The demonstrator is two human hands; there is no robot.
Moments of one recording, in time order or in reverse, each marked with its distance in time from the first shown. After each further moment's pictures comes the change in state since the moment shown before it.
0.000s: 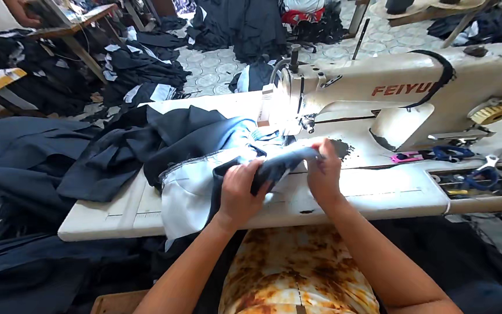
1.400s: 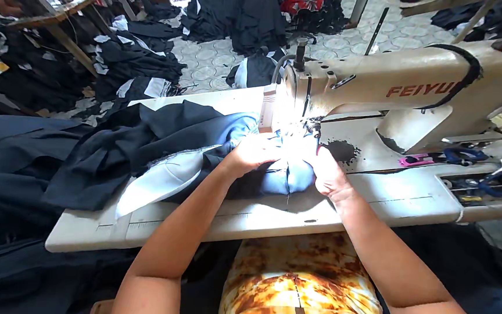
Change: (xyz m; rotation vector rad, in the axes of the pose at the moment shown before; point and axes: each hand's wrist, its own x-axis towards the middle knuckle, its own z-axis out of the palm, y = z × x) left_hand 0.101 -0.043 0.025 -0.732 -0.712 -0.533; right_hand 0.017 0.021 0.002 0.468 -0.161 0.792
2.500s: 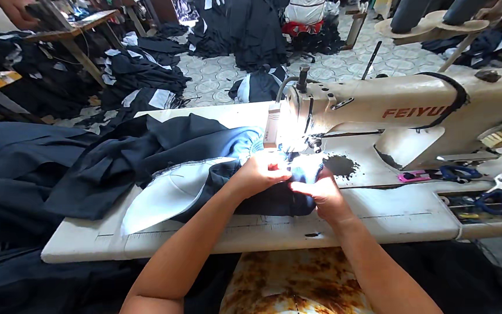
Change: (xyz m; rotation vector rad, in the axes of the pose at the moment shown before) left_hand -0.016 0.021 0.009 0.124 0.015 0.074; right_hand -0.010 0.002 0.013 0.112 -0.017 -0.140
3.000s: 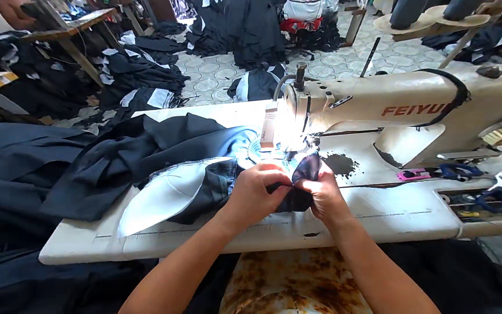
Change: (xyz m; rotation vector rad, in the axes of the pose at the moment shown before) left_hand -0.033 0.004 0.025 0.278 0.327 0.363; right_hand -0.003 -0.007 0.010 0.101 0.068 0.014
